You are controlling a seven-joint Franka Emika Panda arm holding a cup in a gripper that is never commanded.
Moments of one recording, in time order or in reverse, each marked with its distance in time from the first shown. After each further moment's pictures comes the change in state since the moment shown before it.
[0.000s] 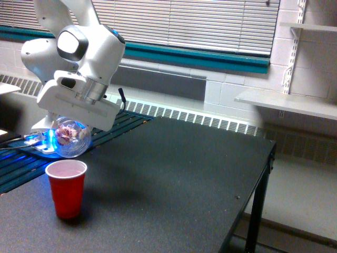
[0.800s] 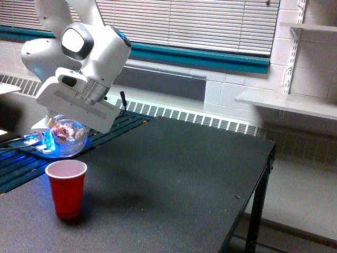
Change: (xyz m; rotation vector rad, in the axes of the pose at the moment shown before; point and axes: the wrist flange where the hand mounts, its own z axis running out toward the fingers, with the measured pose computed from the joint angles) arm 0.016 -0.009 -0.005 -0.093 0.026 0.032
